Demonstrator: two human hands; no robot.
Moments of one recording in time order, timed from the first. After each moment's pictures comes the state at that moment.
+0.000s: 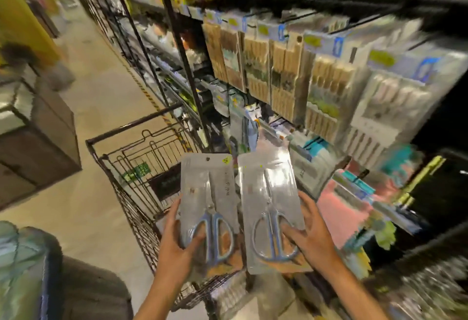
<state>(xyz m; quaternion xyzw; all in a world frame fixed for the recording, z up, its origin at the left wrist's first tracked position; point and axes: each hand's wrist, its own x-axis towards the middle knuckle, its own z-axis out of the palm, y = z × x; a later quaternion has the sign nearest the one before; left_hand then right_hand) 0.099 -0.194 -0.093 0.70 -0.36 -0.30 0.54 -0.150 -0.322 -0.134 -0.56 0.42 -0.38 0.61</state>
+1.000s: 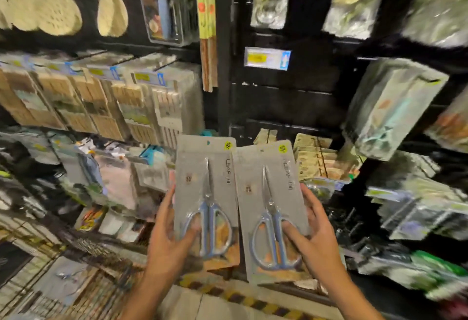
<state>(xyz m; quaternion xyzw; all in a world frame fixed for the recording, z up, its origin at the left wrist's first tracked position) -0.146 -0.150 -0.053 0.45 -0.60 -0.45 0.49 -0.408 -0.053 -0.036 -0.45 0.59 -0.60 0.30</state>
